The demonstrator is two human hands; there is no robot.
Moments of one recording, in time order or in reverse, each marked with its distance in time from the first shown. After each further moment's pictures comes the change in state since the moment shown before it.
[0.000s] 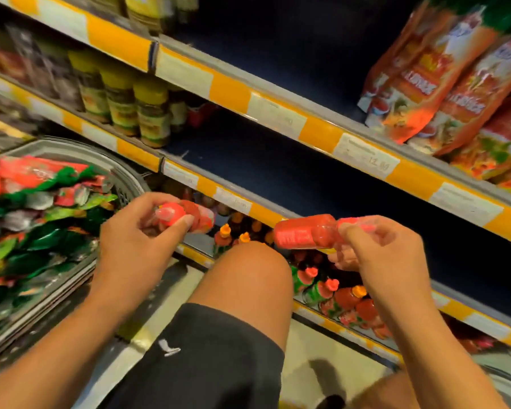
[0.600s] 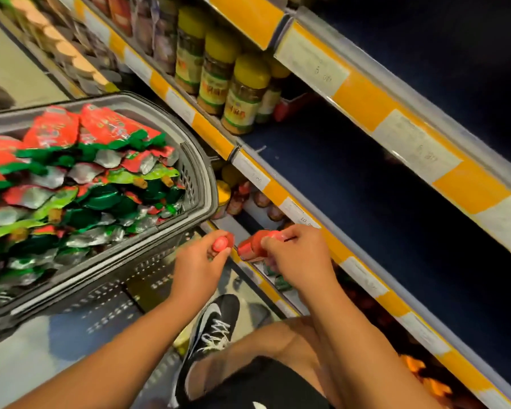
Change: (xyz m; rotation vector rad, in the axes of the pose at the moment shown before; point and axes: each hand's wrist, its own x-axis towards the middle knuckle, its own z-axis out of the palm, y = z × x) left_hand -0.017 -0.157 0.058 0.220 0.030 -0.307; right_hand 0.045 0.022 0.224 -0.304 -0.512 0.121
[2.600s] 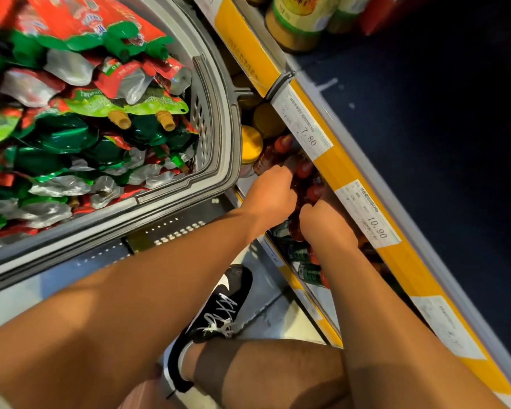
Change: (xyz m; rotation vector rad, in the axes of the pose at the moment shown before) left_hand 0.145 -0.016 0.125 0.220 -0.352 -0.030; right_hand 0.153 0.065 0.070 -0.409 -0.219 0.278
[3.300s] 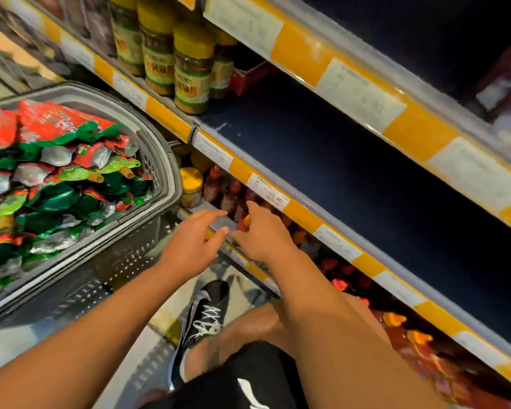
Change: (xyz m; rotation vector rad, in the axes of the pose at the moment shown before) left_hand -0.157 0.026 -0.070 -0.036 0.024 0.200; right_hand -0.117 0.030 -0.032 -0.201 0.104 -0.386
